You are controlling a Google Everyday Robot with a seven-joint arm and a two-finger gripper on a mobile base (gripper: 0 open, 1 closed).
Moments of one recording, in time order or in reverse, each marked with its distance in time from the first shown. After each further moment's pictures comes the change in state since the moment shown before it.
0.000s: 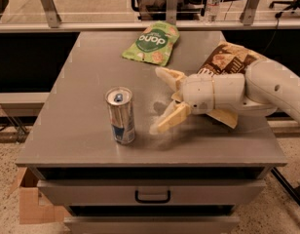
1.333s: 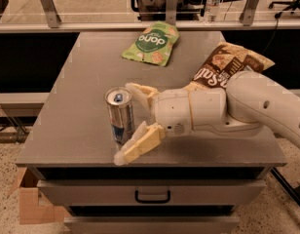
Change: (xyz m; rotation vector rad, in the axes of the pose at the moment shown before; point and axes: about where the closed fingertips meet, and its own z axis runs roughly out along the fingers) arm -0.049 0.091 0.051 -0.074 -0.027 0.079
